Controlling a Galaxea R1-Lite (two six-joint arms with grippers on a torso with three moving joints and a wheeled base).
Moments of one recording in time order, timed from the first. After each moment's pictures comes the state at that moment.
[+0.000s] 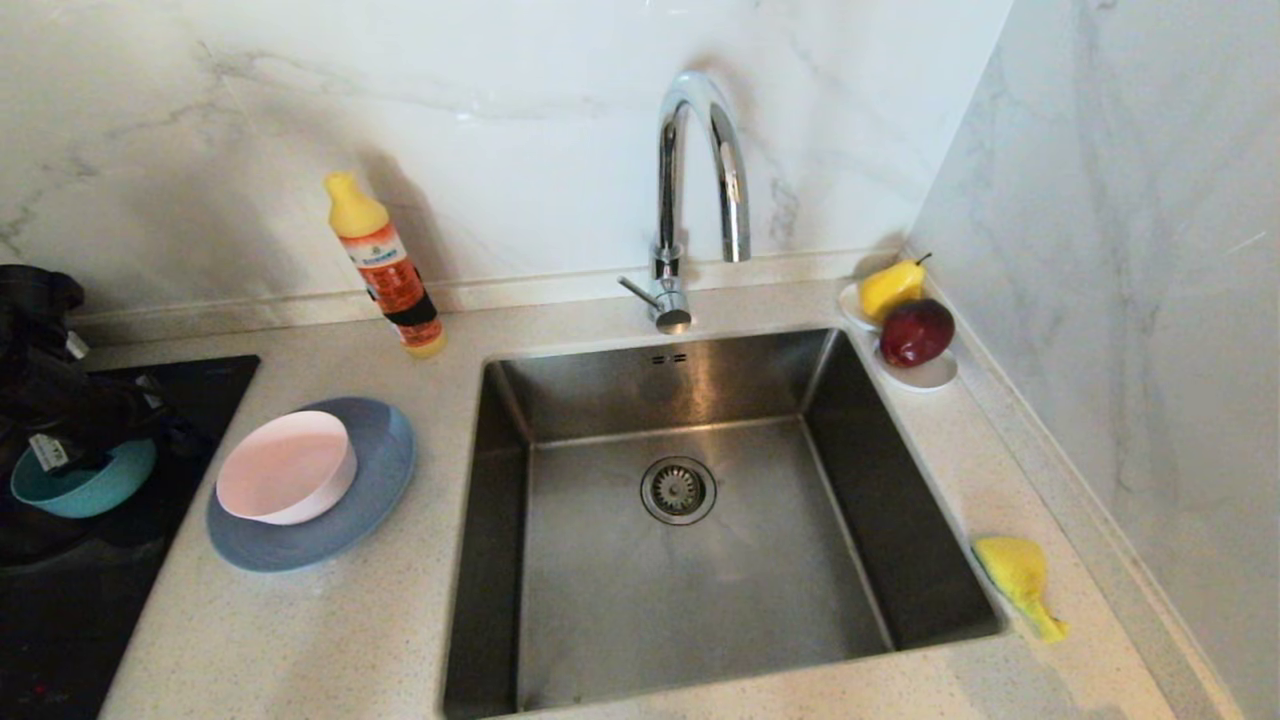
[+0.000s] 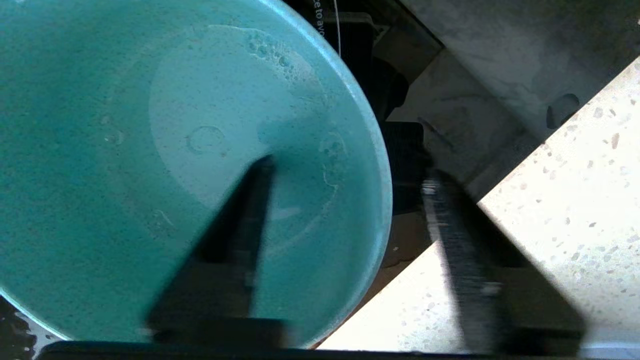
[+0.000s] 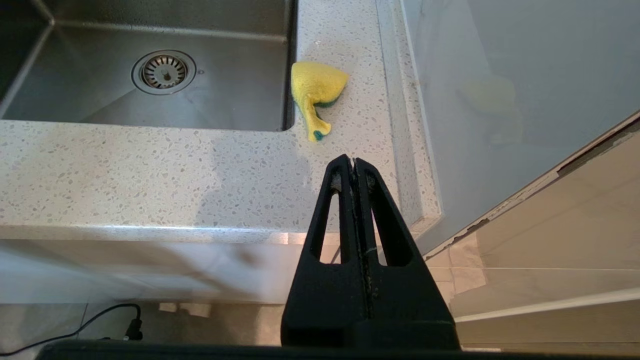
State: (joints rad) left arm 0.52 2.21 -1.90 0.60 -0.07 -0.32; right arm 0.01 0.00 -0.01 0.04 0.01 -0.08
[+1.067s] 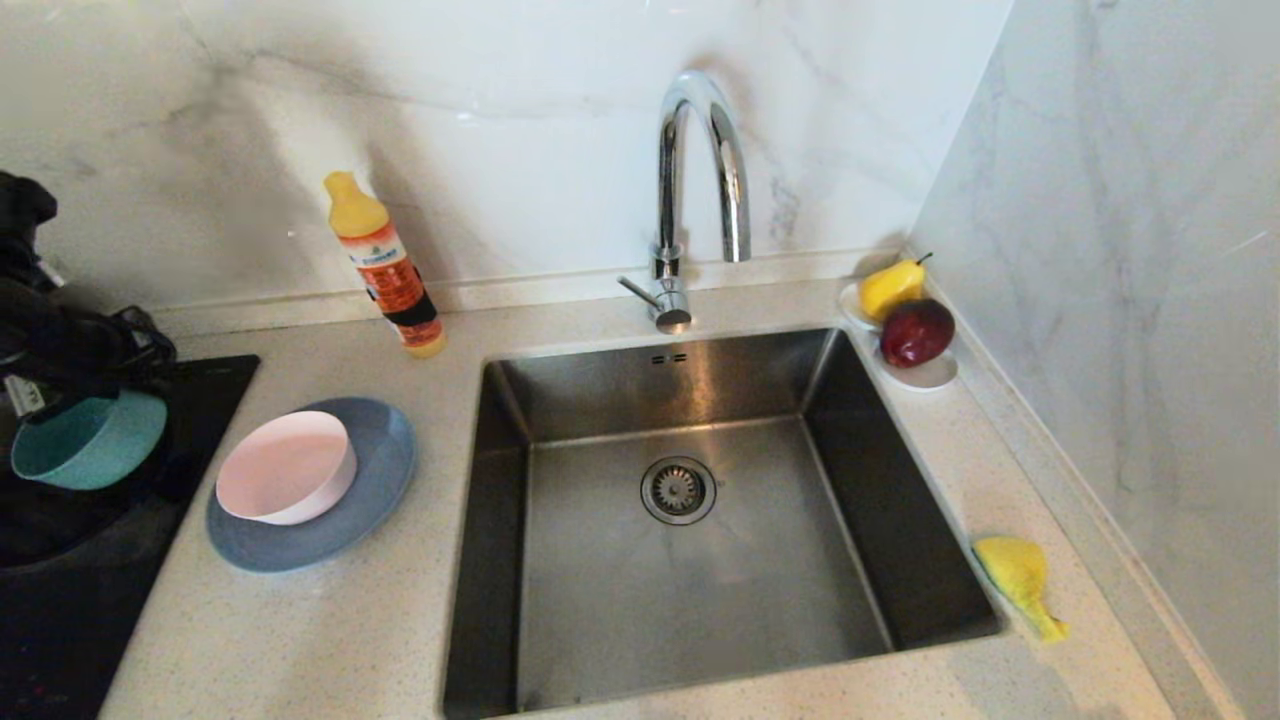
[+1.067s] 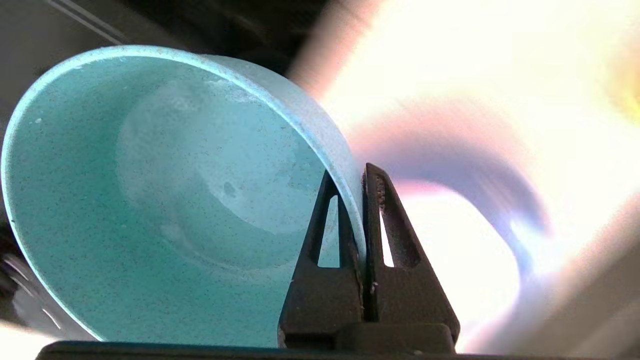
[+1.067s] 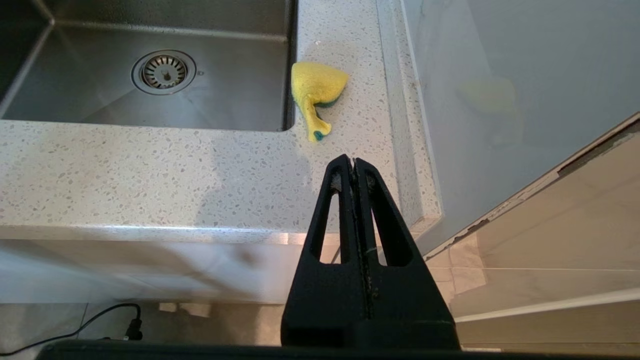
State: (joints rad) left arm 0.40 1.98 -1.93 0.81 -0.11 -0.35; right arm 0.01 0.00 -0.01 0.04 0.01 -0.08
